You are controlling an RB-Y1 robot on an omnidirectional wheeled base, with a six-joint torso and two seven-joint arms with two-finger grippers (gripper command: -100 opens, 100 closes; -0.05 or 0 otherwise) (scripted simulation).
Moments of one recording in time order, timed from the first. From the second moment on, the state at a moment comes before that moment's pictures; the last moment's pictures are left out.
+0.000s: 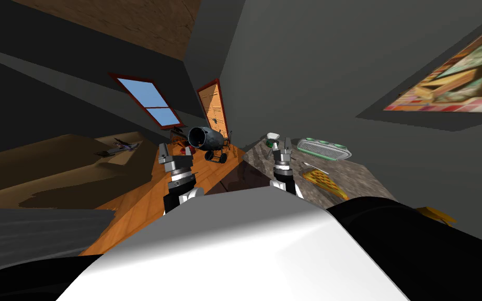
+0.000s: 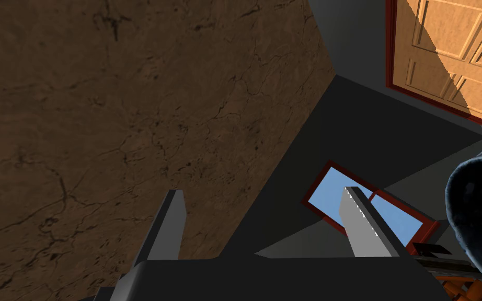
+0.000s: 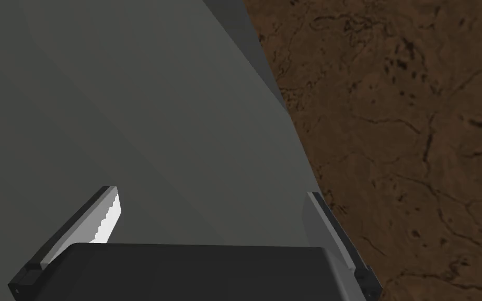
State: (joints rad) left arm 0.52 -0.04 -0.02 -2.37 0.12 -0.42 0.13; right arm 0.55 0.01 -0.01 -2.32 0.05 -0.54 -0.02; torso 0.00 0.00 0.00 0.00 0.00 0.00
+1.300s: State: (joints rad) left arm 0.52 -0.04 -0.02 -2.37 0.12 -0.42 0.13; right arm 0.52 -0.28 -0.17 -2.18 -0.21 -0.26 -0.27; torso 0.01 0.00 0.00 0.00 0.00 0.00
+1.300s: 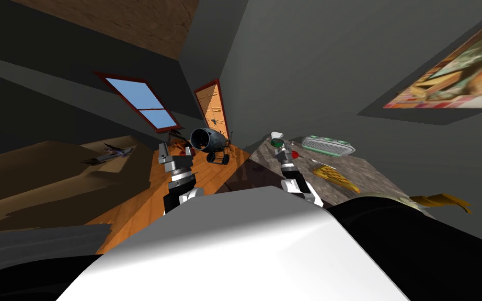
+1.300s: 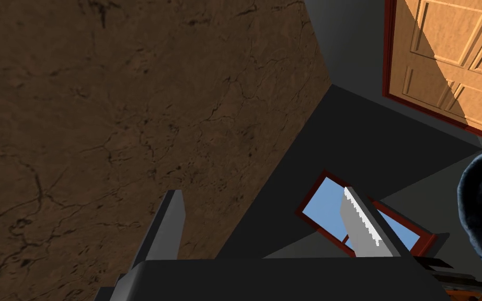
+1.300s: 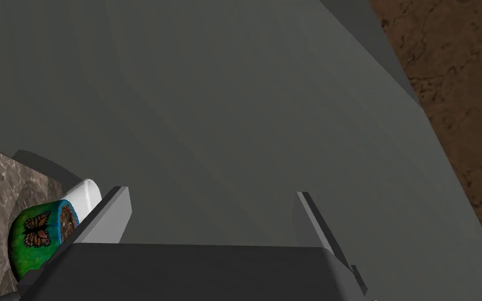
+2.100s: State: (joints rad) left arm 0.52 -0.04 -0.02 -2.37 0.12 -0.42 0.13; right arm 0.50 -0.38 -0.29 -2.08 -0.41 -0.07 -0.43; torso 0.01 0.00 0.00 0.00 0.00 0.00
